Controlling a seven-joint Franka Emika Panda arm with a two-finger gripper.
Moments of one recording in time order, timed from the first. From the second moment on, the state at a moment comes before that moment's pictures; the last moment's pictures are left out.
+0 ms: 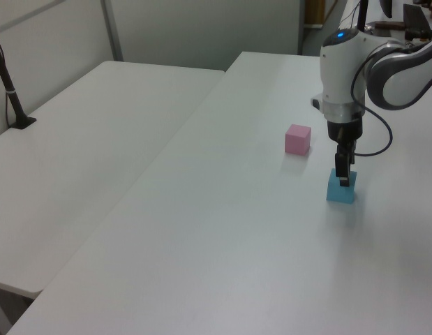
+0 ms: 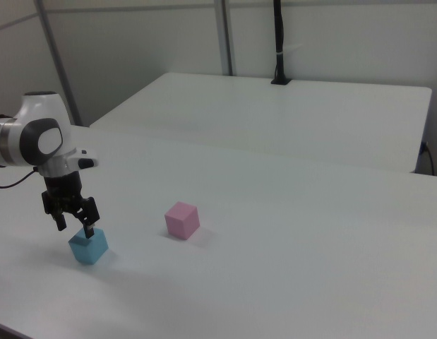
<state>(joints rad) 0.10 -0.03 0.22 -2.26 0.00 2.08 0.26</state>
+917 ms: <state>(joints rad) 0.09 0.02 0.22 -2.26 -0.06 2.12 0.26</state>
